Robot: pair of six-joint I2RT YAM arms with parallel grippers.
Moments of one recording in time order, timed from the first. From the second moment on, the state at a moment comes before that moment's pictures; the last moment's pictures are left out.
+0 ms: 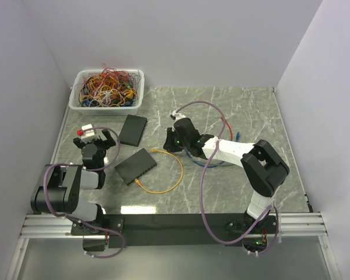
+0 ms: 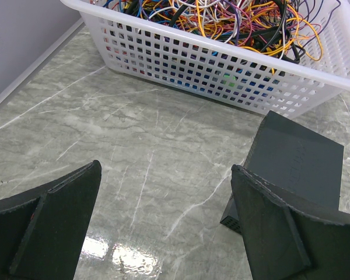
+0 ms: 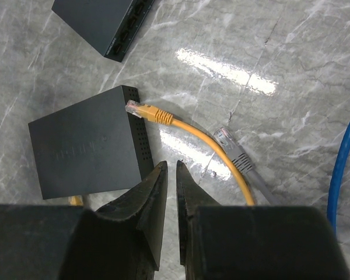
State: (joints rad) left arm -0.02 1.46 0.22 1.19 -0.26 -0.18; right arm 0.75 1.76 1.07 0.03 -0.06 0.55
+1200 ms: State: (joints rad) left arm -0.02 1.46 0.22 1.19 -0.26 -0.18; right arm 0.75 1.75 1.05 0.05 -0.06 0.56
